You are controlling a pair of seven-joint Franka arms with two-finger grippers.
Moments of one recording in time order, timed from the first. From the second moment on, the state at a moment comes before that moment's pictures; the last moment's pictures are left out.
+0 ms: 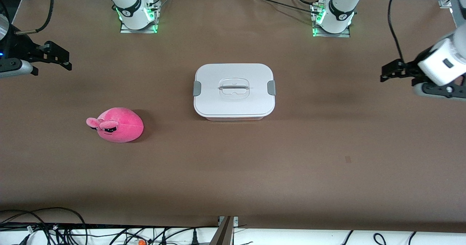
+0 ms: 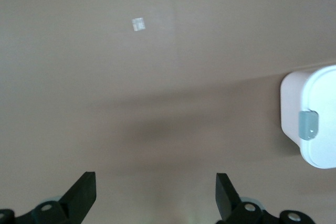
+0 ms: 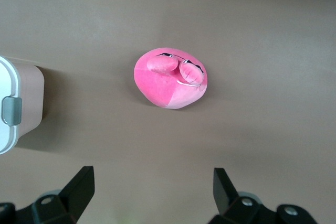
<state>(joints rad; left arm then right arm) -0.07 0.12 -0.02 -1.48 -0.03 1.48 0.04 0.19 0.03 -0.14 -1.54 0.01 1.55 -0.13</state>
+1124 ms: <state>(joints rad) -0.41 0.34 -0.29 -1.50 -0.03 1.82 0.27 0.18 0.06 -0.15 -1.71 0.01 1.75 -0.13</state>
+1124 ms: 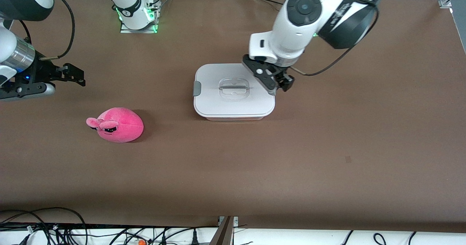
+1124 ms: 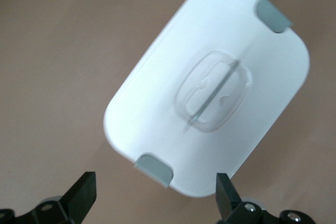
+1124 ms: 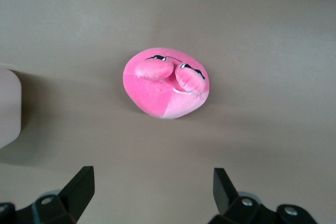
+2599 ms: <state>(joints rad) -0.60 0.56 -0.27 -1.50 0.13 2.03 0.61 0.18 0.25 -0.16 -2.00 0.06 2.25 -0.13</state>
